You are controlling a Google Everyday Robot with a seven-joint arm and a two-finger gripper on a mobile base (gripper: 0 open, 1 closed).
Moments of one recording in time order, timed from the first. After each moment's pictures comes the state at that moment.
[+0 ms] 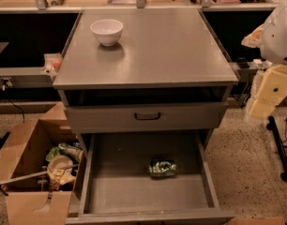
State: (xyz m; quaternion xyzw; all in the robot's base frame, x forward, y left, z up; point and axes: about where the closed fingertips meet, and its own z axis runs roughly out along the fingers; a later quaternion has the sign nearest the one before) arm 0.438 -0.217 0.976 -0.60 0.78 -0.03 0.16
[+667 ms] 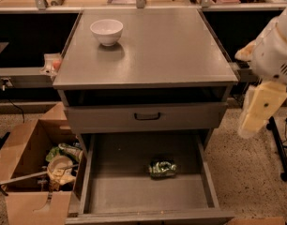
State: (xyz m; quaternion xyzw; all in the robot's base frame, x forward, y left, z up) arm 0.434 -0.212 0.949 -0.61 0.78 -0.03 0.15
